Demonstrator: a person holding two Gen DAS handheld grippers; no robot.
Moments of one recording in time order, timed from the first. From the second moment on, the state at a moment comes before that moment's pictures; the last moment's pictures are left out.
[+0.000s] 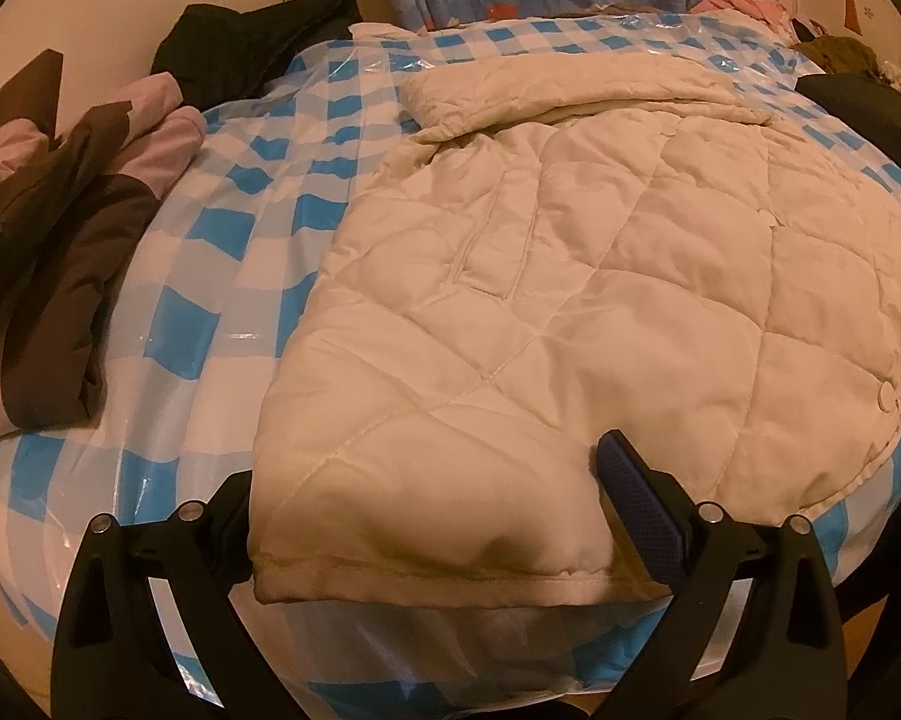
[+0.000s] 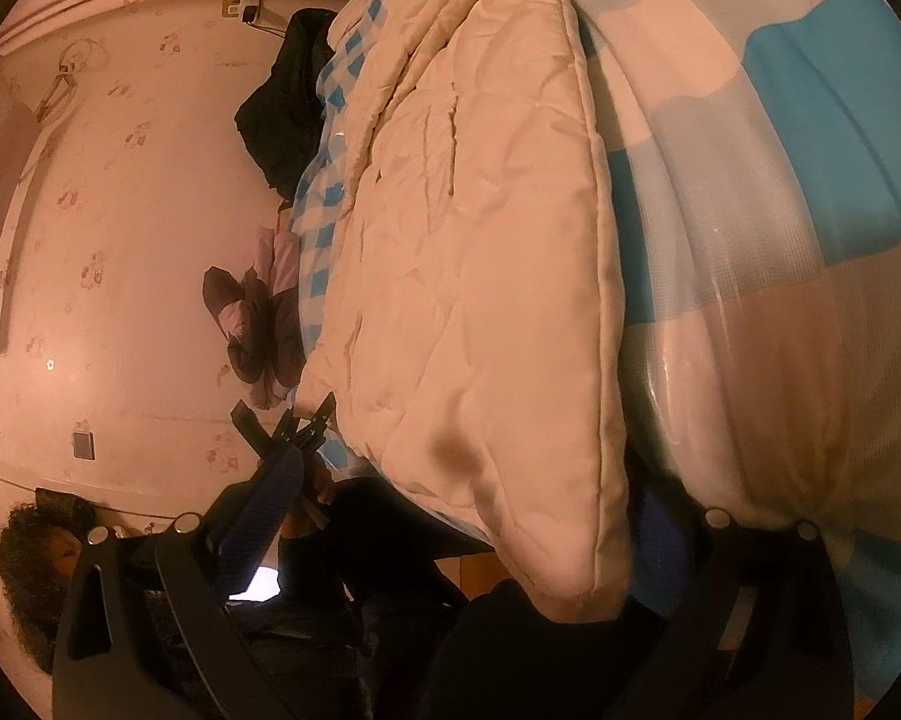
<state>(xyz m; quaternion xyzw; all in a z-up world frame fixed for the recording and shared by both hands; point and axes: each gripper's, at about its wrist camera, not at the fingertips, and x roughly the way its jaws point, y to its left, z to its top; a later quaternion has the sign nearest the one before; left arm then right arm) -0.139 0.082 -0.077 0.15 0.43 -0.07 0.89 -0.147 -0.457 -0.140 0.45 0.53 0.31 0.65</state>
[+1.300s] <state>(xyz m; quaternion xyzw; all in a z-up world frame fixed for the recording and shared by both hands) -0.099 0.171 -0.093 -0.22 0.50 -0.23 0.81 -0.151 -0.460 -0.139 0.45 0.53 0.32 0.65</state>
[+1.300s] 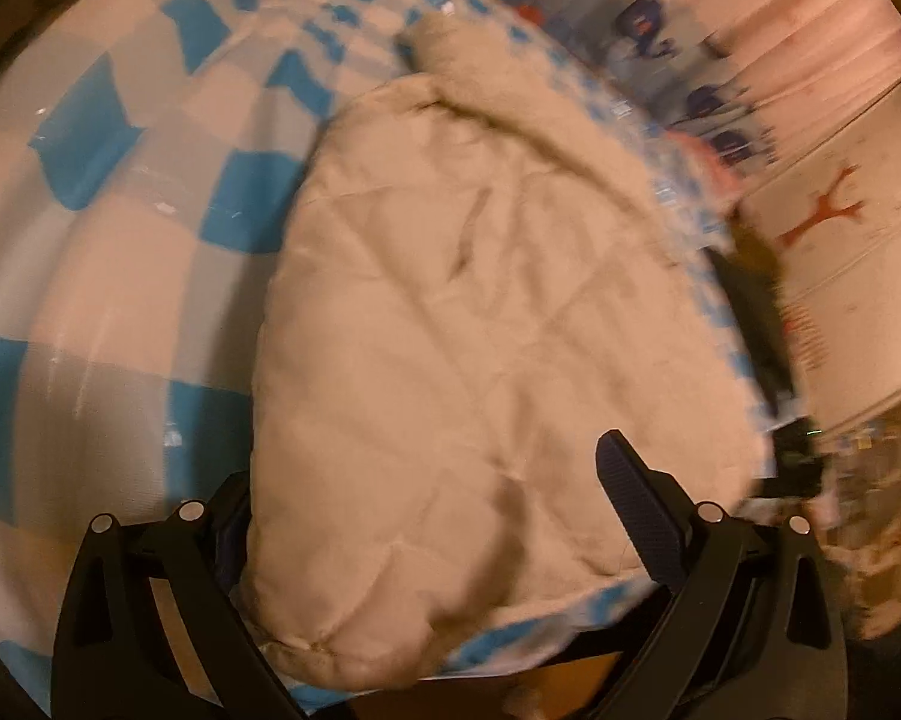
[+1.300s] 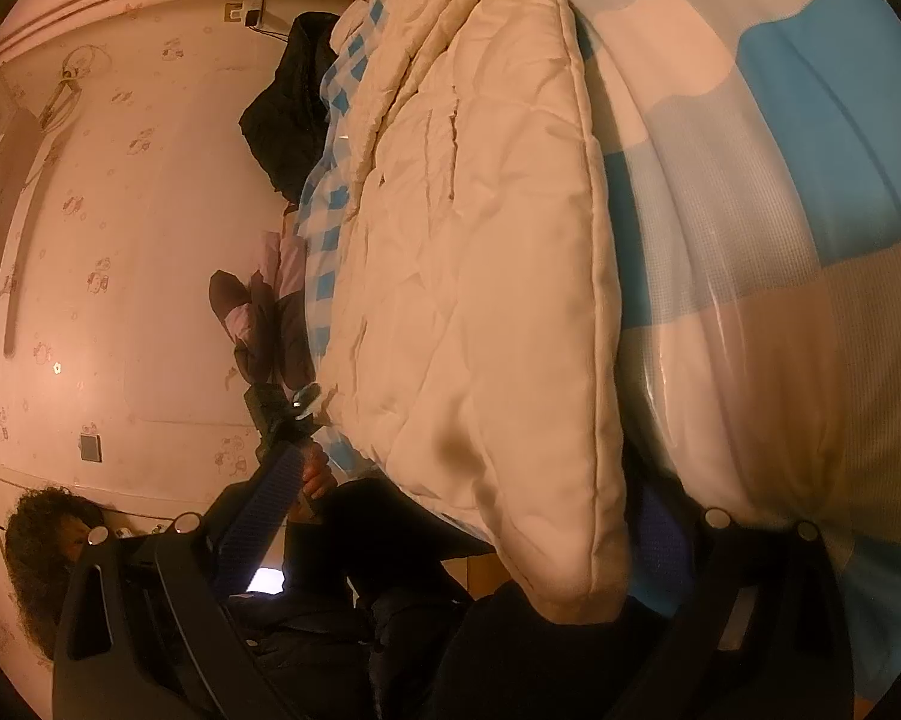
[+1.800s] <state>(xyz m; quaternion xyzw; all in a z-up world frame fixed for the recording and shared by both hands) -0.087 0.190 -0.113 -0.25 0.52 -0.18 0.80 -0.160 -0.434 -0.132 0.38 0.54 0.26 0.70</state>
